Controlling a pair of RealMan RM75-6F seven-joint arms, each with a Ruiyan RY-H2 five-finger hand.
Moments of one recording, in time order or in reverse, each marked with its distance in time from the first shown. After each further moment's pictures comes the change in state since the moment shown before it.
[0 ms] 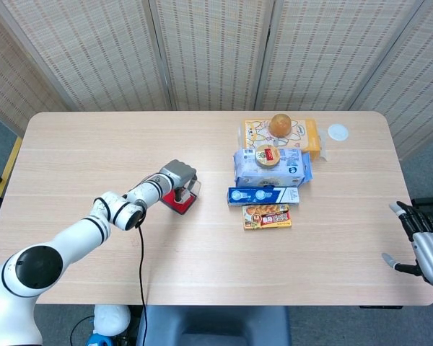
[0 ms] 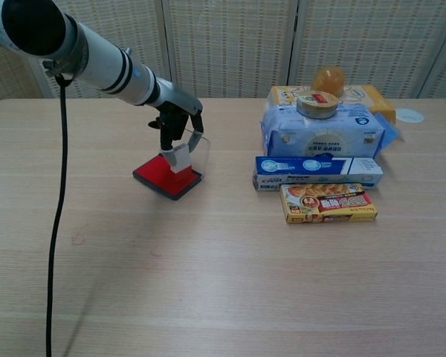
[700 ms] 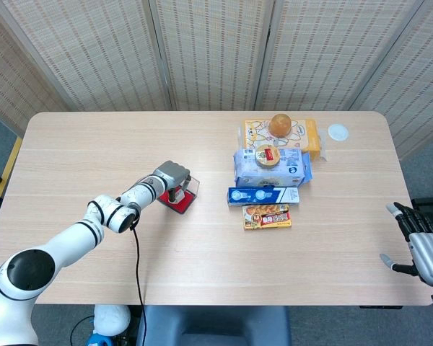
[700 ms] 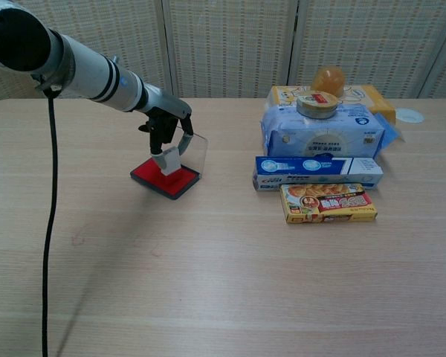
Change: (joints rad) left arm 0.085 -0.012 -0.079 0.018 0.137 0.011 -0.019; right arm 0.004 -0.010 0.002 -0.010 0.011 -0.017 -0.041
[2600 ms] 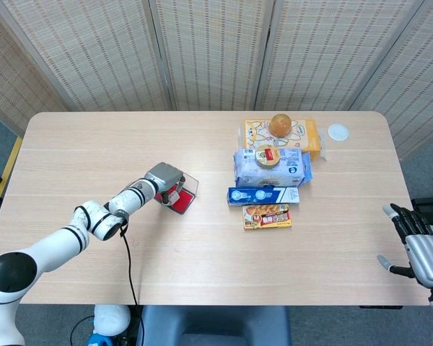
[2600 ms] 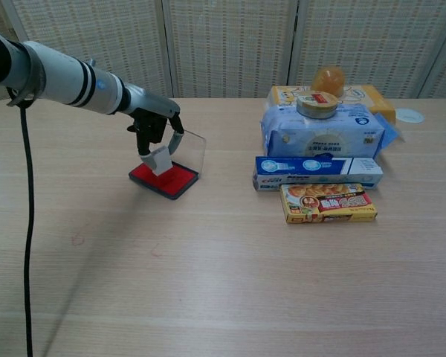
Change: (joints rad) left arm 0.081 0.082 0.023 -0.131 0.163 0.126 -0.145; right arm -0.012 -0.008 -0.006 -0.006 -0.034 0.032 -0.027
